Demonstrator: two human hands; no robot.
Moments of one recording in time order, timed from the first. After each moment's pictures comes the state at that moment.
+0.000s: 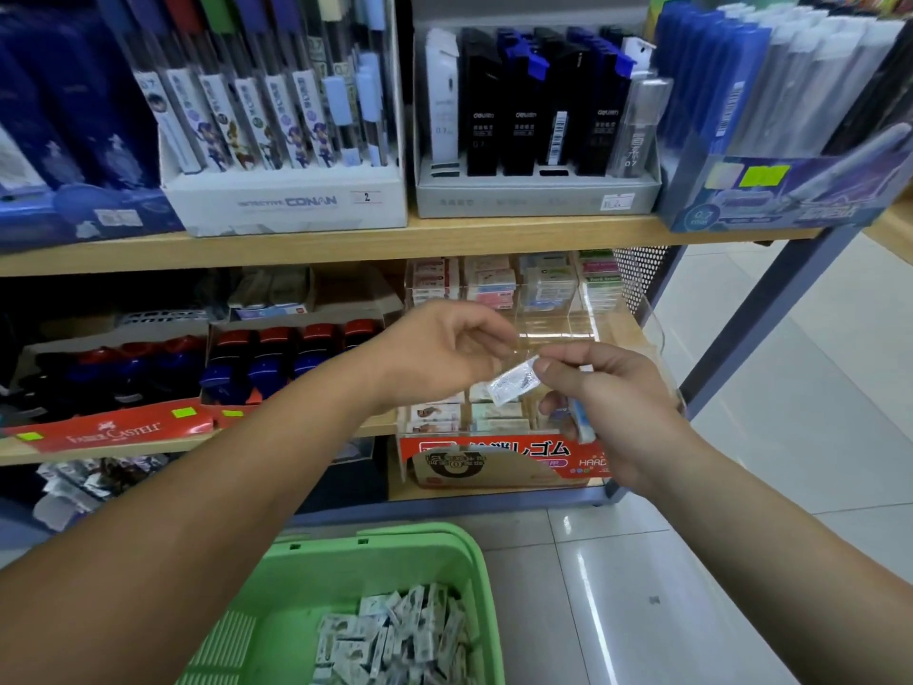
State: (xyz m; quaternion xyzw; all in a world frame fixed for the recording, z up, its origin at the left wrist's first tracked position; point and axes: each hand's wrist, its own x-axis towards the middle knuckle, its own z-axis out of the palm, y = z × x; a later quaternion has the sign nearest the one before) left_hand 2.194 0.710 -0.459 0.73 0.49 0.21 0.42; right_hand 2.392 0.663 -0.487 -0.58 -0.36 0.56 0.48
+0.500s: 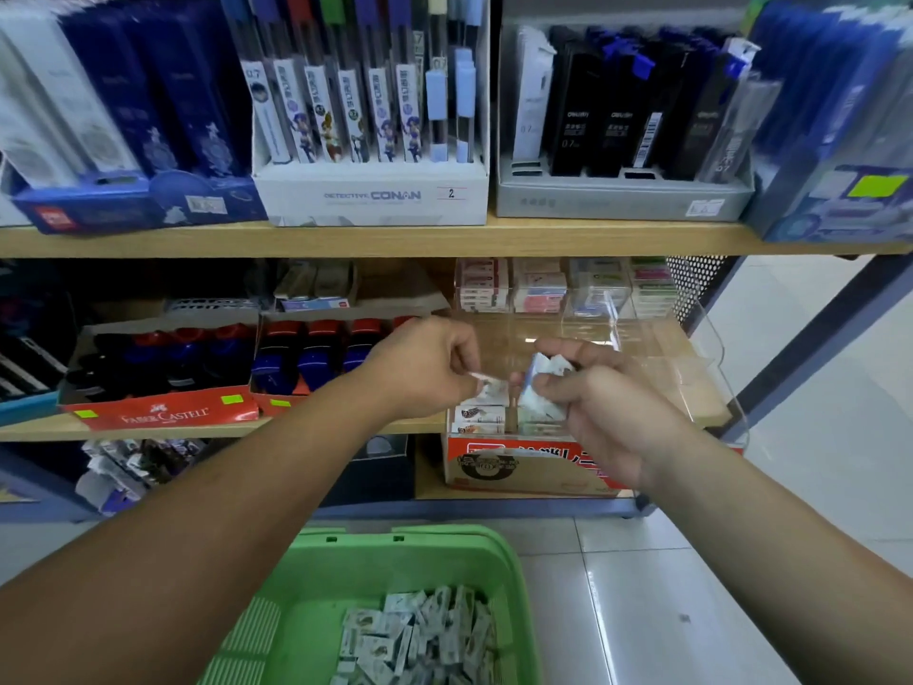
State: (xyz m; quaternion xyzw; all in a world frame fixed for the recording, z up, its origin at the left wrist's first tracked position) left_hand 2.140 0.713 -0.486 0.74 0.58 0.19 0.28; right_hand 2.346 0.682 -0.493 -0.49 -0.30 0.68 0.45
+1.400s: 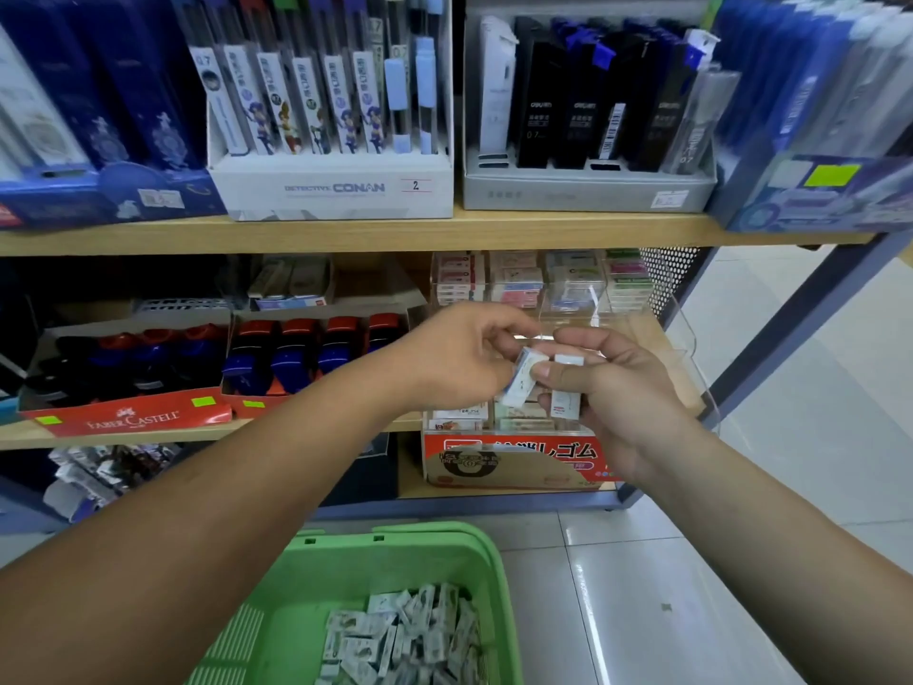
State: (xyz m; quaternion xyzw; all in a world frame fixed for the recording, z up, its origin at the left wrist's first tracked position) left_hand 2.185 0.705 -0.458 0.74 0.47 0.20 0.44; right_hand 2.367 0.677 -0.490 -0.53 -0.32 0.60 0.51
